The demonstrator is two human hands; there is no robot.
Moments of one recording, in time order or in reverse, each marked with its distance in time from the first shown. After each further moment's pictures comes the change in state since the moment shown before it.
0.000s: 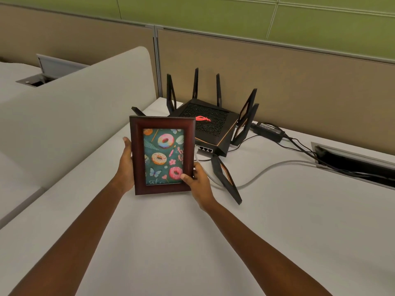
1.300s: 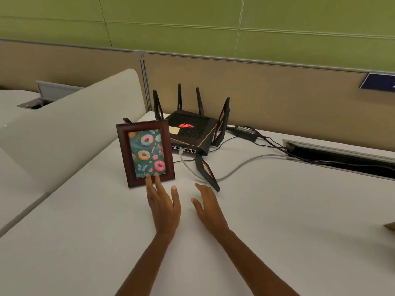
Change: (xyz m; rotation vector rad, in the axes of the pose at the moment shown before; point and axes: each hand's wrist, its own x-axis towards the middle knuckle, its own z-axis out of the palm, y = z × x) left_hand -0.103 -0.103 0.105 0.961 0.538 0.514; right_hand -0.097 0.030 -0.054 -0.599 0.059 -0.094
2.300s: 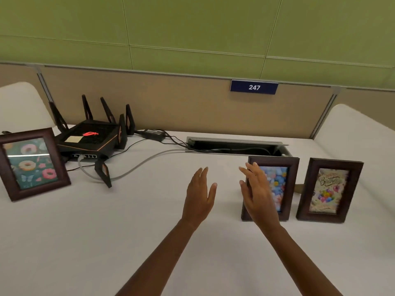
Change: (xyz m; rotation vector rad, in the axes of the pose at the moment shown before) left_hand -0.207 0.270 0.116 -0.172 -0.603 0.459; right_hand -0.207 0.150 -0.320 -0.438 0.757 -0.203
